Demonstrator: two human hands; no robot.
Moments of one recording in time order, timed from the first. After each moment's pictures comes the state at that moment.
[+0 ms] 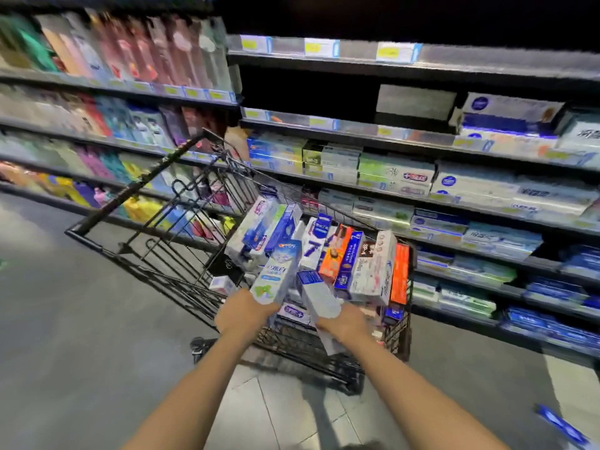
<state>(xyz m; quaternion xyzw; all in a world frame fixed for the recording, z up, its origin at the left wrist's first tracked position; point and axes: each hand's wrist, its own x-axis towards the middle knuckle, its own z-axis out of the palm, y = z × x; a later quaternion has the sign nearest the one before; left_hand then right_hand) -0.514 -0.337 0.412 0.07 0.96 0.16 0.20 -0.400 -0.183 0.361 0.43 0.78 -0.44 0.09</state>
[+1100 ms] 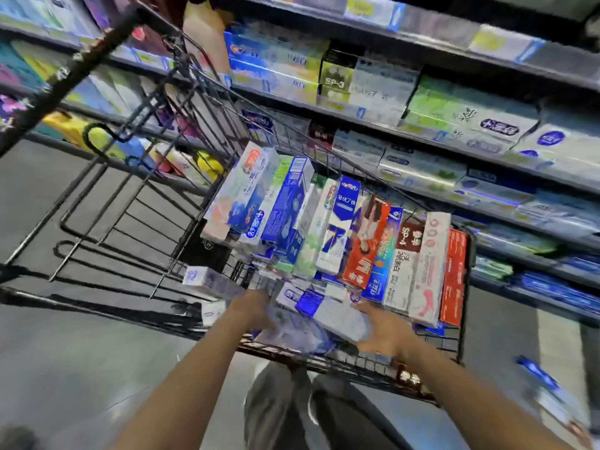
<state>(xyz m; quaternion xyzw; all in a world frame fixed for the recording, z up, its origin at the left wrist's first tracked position) -0.673 -0.279 0.253 0.26 0.84 -0.06 0.47 -0.479 -0.085 0.247 0.27 0.85 -0.28 0.36</state>
